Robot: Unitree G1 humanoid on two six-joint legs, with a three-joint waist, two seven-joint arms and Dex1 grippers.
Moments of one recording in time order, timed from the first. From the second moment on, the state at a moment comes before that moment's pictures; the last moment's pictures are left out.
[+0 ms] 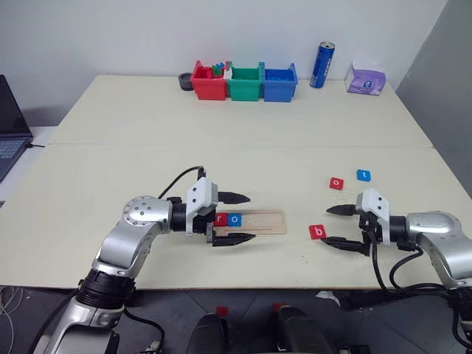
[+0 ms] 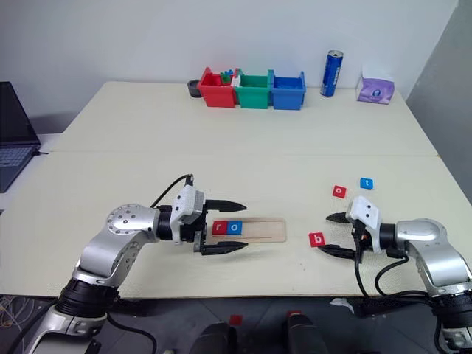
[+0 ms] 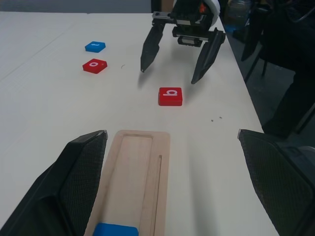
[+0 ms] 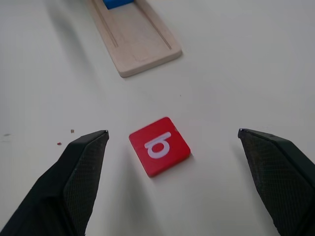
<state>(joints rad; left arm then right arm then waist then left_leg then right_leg) -0.37 0.59 -0.15 -0.13 -0.37 0.28 -1.22 -0.24 -0.78 0.04 -0.02 0.30 0.30 1.18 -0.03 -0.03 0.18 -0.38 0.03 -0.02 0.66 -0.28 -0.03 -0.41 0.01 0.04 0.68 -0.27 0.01</state>
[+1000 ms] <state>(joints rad) -0.37 0.60 -0.15 -0.12 -0.37 0.27 -1.25 -0.29 -0.73 0.11 0.04 0.26 0.26 1.20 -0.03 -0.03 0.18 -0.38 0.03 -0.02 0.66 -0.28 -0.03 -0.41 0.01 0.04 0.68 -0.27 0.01</state>
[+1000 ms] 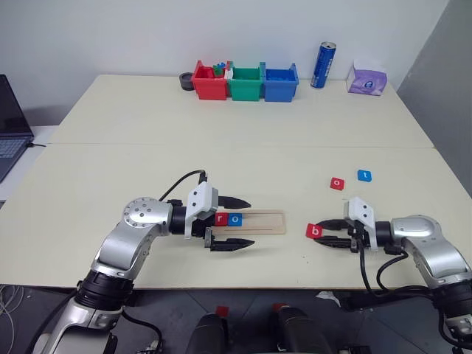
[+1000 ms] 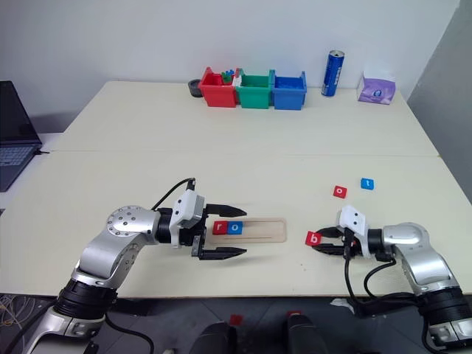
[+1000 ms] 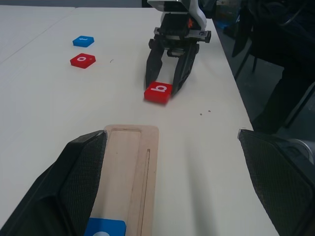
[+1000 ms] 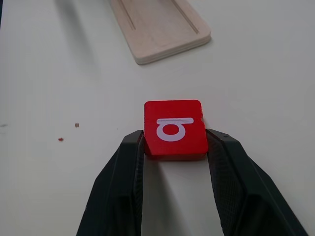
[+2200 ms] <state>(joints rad) -0.25 0.78 0.03 -0.13 -0.40 0.25 -1.24 -0.62 -0.40 0.37 0.26 0.08 0.16 1.15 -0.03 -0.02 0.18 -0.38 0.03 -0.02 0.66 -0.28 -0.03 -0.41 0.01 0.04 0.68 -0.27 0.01</state>
